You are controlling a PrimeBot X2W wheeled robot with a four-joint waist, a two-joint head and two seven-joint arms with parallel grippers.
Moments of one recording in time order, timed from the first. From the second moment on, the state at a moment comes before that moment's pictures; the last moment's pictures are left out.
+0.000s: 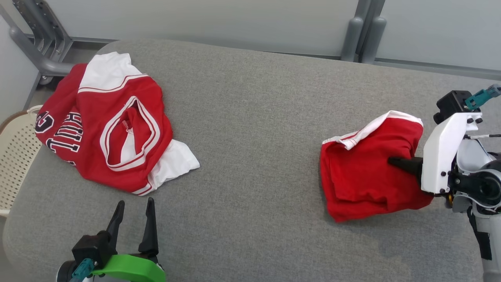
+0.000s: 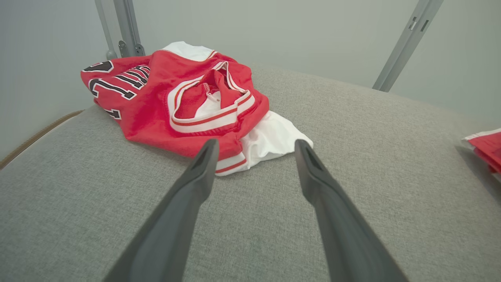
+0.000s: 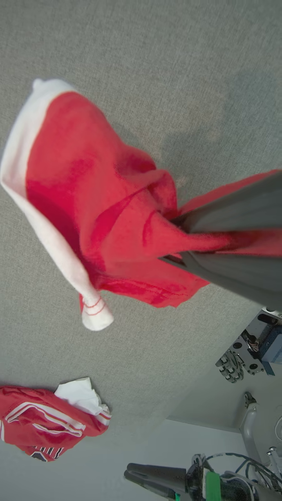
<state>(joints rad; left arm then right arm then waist) -0.02 0.06 -0.04 0.31 -0.26 -0.13 -0.26 -0.36 -0.24 -0.08 -0.06 0.62 0.13 1.20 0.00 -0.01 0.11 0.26</state>
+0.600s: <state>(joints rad) -0.02 0.05 -0.04 0.30 -0.26 -0.13 -0.26 -0.40 -0.36 -0.08 -0.09 0.62 0.13 1.35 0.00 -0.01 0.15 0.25</state>
